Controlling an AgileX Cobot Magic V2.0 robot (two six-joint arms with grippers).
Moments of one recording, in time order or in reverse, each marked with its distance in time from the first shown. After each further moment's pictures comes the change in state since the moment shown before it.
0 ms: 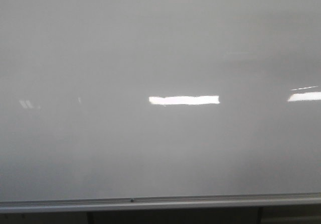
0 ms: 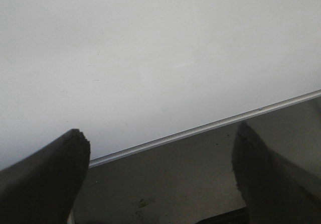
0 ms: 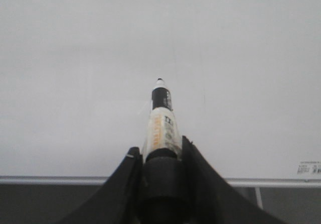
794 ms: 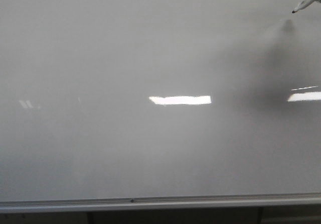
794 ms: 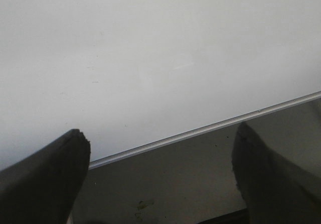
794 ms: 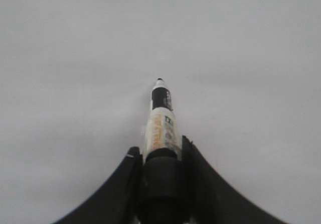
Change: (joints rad) left arm 0.000 0.000 0.000 -0.003 -0.004 0.000; right arm 0.000 0.491 -0.370 0.000 -0.109 0.000
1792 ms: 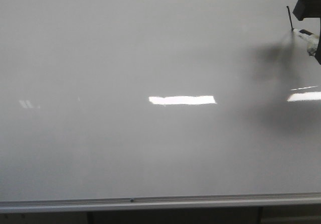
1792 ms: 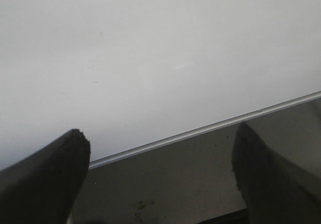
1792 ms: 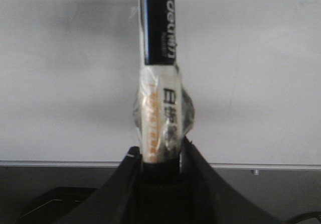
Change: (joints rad) left arm 0.000 0.000 0.000 -0.002 -0.001 0.000; right arm 0.000 0.214 -0.045 0.000 0.288 -0.012
